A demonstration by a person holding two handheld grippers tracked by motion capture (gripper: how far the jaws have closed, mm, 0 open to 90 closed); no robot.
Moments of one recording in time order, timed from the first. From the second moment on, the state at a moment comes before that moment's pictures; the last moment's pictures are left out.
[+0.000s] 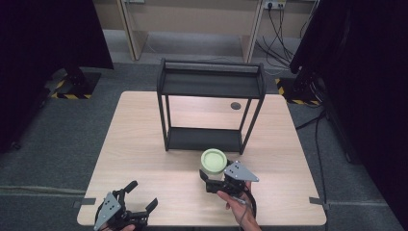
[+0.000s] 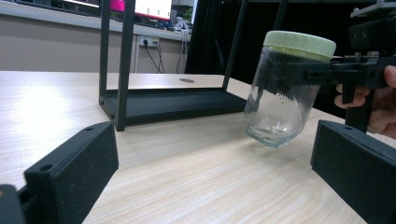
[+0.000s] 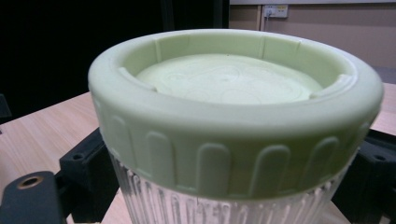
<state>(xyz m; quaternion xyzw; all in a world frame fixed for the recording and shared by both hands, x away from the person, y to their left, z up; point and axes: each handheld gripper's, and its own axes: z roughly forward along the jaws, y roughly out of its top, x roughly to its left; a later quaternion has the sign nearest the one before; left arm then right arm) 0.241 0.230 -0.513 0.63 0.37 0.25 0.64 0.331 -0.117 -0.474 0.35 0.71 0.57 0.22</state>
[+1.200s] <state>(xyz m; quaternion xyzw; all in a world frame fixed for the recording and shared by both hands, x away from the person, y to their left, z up) 0.241 0.230 -0.513 0.63 0.37 0.24 0.64 0.362 -0.112 -0.457 0.37 0.71 0.56 0.24</state>
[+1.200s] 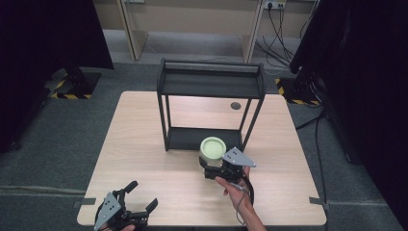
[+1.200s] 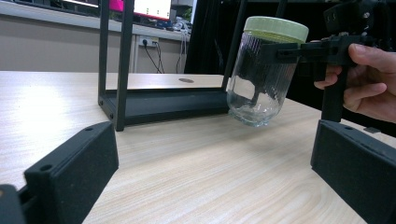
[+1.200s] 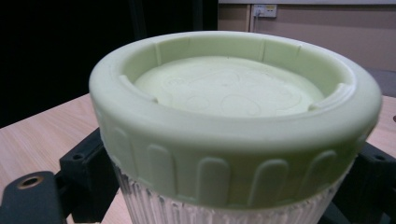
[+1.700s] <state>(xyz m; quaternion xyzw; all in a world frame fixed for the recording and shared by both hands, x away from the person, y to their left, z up) 0.241 0.231 -0.513 0.63 0.37 0.24 0.64 0.380 -0.106 -0.454 0.37 0.71 0.55 0.24</state>
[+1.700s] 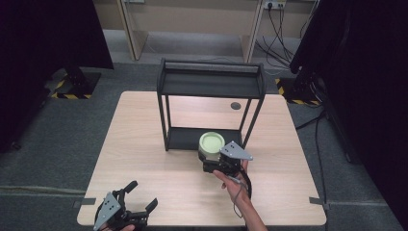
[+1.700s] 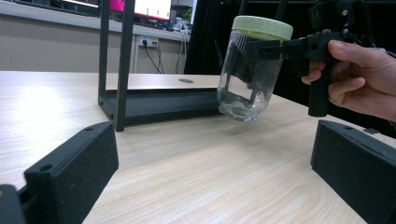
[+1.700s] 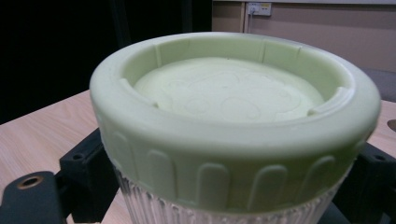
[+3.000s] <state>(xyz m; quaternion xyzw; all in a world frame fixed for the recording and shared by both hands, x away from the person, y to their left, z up) 0.241 0.231 -0.512 0.63 0.37 0.24 0.65 0.440 -0.091 -0.451 0.40 0.70 0.52 0.27</state>
